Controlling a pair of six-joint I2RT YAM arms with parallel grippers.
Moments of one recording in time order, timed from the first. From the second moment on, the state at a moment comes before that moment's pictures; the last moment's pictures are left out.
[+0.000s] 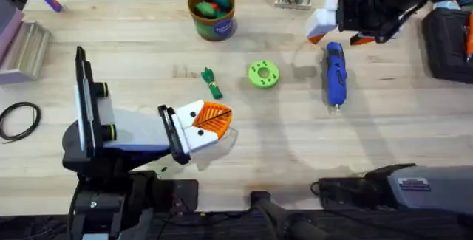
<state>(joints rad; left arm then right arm) 0.03 0.01 0.01 -0.13 1.19 0.05 0.20 1.51 1.39 -1.12 0.03 0.28</state>
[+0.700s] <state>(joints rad) 0.03 0.01 0.01 -0.13 1.19 0.05 0.02 1.74 1.27 -0.96 0.05 0.23</state>
